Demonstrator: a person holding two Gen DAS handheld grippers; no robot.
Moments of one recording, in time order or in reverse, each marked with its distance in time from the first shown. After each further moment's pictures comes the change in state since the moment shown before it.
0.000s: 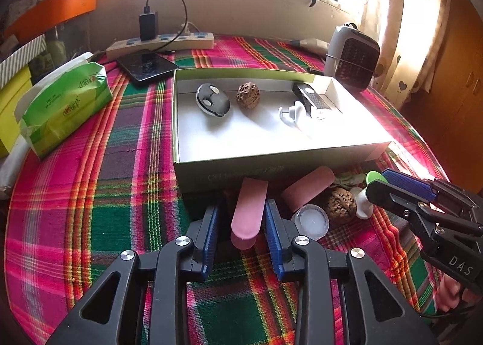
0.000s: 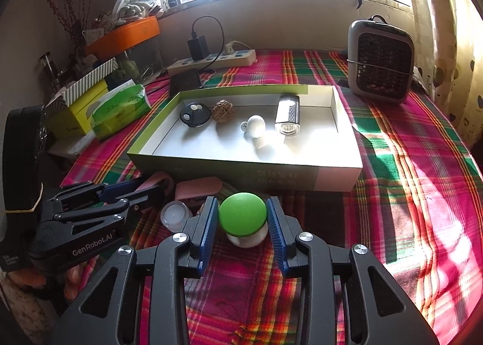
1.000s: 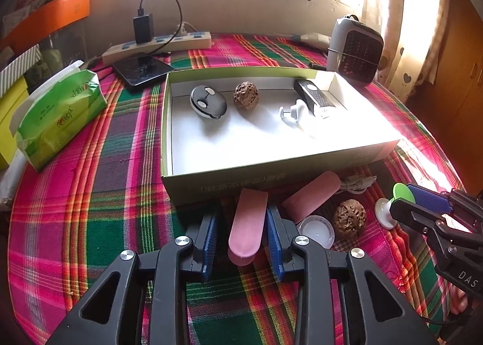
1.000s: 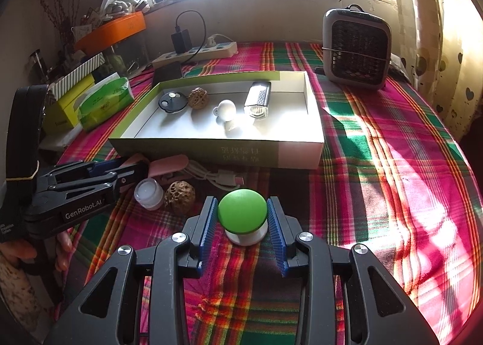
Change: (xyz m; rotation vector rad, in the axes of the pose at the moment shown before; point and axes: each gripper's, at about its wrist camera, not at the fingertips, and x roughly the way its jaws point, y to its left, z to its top) left arm 0.012 -0.007 0.008 0.031 0.011 0.034; right arm -0.005 -0.020 -0.013 0.001 0.028 -0.049
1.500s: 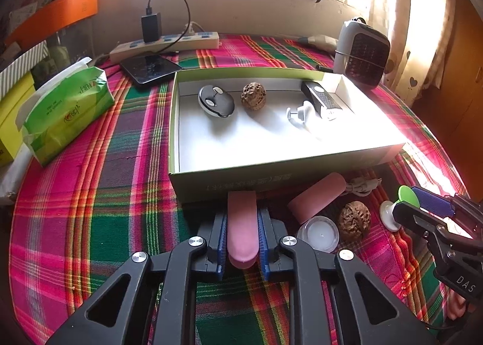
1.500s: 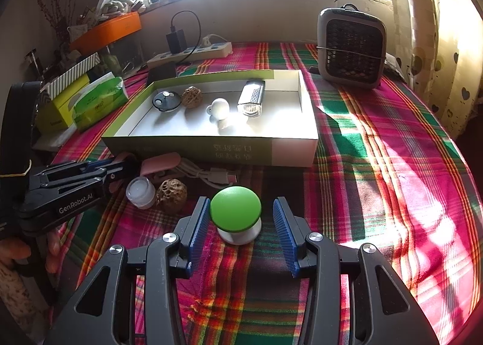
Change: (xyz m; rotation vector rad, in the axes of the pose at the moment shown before) left arm -0.001 0.001 -0.002 -0.022 -0.005 0.028; right arm 0.001 -0.002 -0.002 0.006 -0.016 -0.017
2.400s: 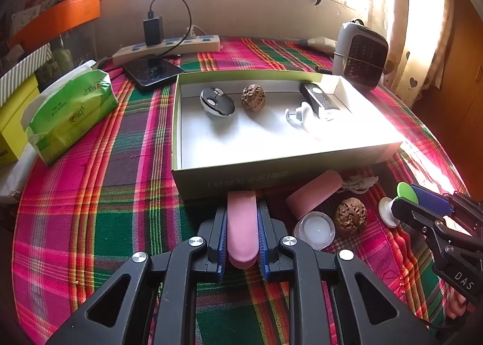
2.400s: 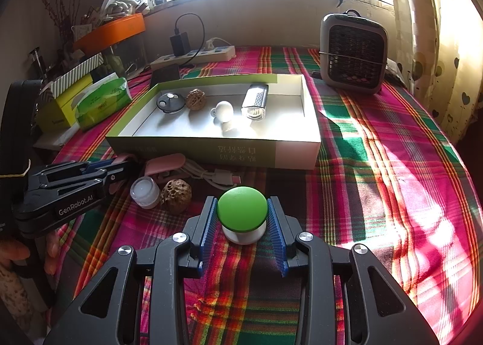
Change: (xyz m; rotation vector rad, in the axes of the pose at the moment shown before) left arm -0.006 -0.001 -0.003 0.005 -0.013 0.008; right arm -0.003 0.004 -0.001 -0.016 -0.014 -0.005
